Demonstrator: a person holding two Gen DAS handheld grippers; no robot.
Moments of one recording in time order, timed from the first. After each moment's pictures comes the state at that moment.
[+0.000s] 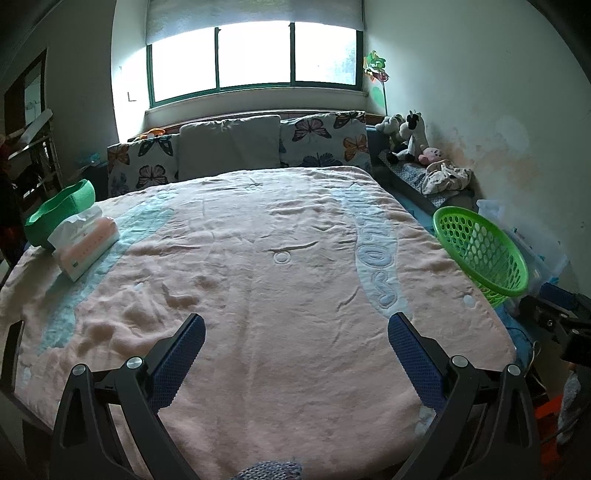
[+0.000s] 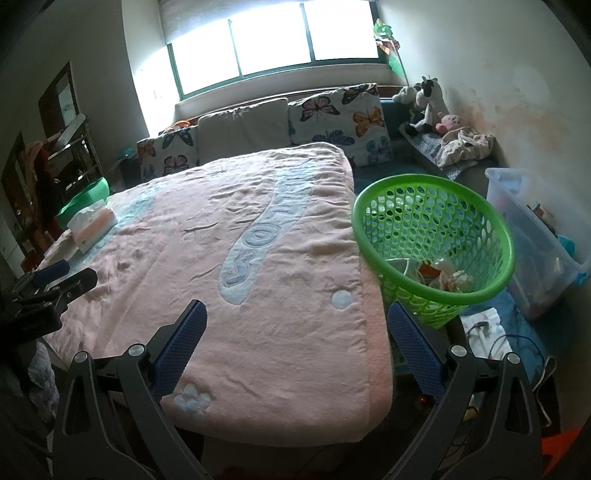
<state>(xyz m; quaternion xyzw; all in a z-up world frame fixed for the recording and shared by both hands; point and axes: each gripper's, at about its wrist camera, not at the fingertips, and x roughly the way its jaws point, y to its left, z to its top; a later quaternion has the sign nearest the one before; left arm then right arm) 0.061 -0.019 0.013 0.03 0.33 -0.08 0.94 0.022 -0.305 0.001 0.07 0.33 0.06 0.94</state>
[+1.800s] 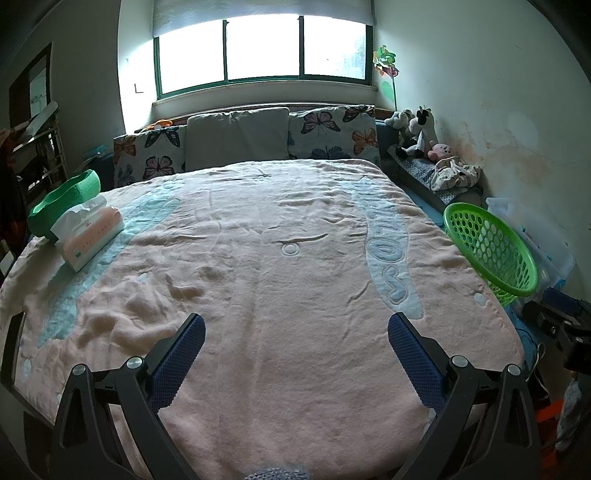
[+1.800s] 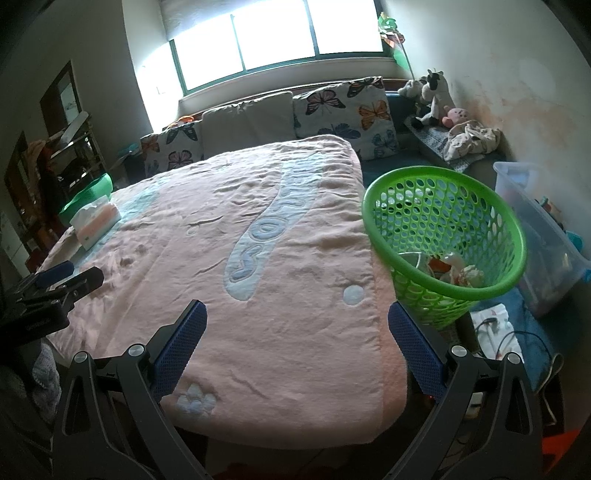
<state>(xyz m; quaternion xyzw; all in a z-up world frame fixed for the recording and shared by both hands) 0.068 -0.013 0.004 0.03 0.34 -0.06 0.94 0.030 -0.298 -0.006 0.07 0.34 0.07 0.93</state>
